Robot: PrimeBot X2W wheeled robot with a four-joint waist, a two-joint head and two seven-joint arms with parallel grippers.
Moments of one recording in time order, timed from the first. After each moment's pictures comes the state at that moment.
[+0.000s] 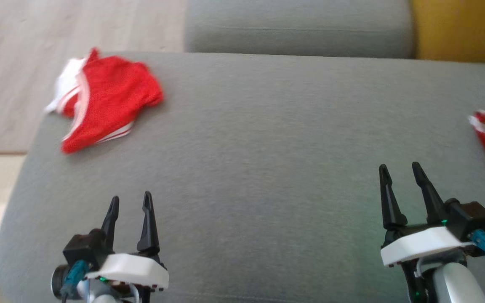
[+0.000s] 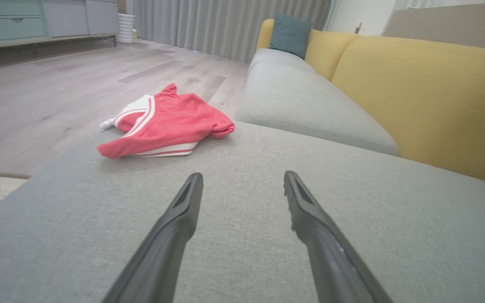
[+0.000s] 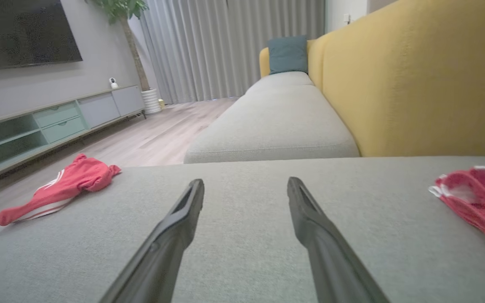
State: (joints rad) left arm 0.05 0.05 -0.22 0.16 -0.29 0.13 -0.26; right arm -0.02 -0.05 0.03 0.18 0.17 0.13 -0.15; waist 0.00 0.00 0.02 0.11
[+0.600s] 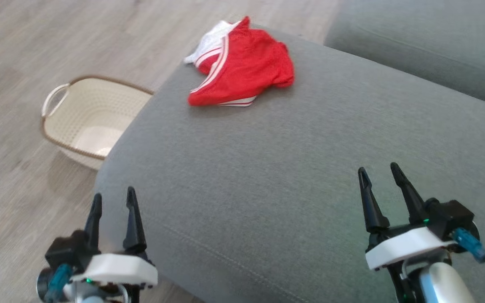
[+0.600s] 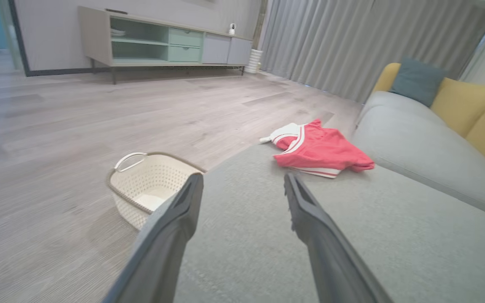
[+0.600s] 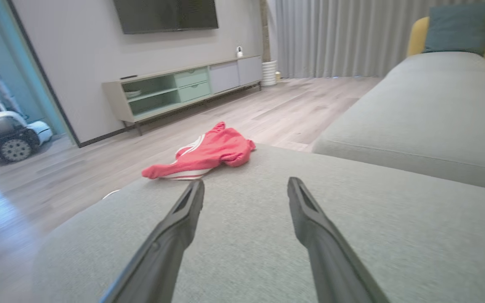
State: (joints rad) left arm 0.06 0.05 -0.18 0.10 -0.29 0.15 -0.26; right arm -0.02 -0.05 0.10 0.16 0.17 0.13 -0.13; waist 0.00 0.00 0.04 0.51
